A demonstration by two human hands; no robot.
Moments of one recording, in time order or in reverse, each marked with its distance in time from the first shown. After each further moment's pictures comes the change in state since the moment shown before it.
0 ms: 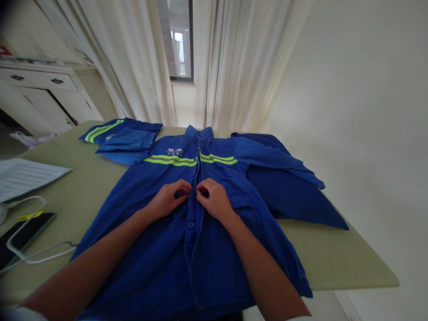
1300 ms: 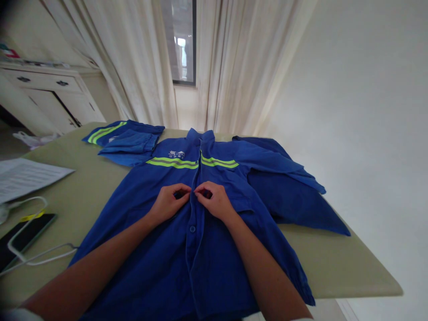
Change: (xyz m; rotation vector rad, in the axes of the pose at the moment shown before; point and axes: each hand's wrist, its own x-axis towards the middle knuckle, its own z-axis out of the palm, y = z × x) left_hand 0.001 0.011 0.011 -0.121 0.235 -0.154; right_hand 0.008 0.008 0.003 0.183 -0.015 -0.013
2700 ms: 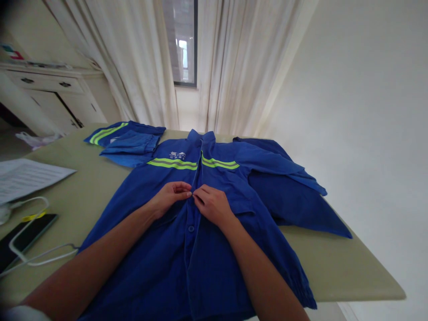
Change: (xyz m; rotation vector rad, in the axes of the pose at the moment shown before) left_hand 0.016 -0.015 -0.006 -0.597 -0.107 -0.463; right_hand -0.007 -0.011 0.006 -0.528 -0.081 -0.215
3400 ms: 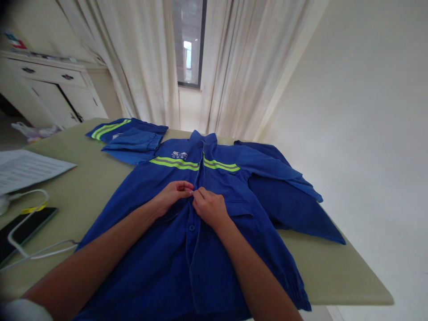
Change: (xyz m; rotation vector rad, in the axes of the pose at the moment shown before) left_hand 0.002 0.006 0.010 -0.066 0.067 -0.062; right_hand 0.000 -0.011 0.012 -0.425 -0.002 -0.048
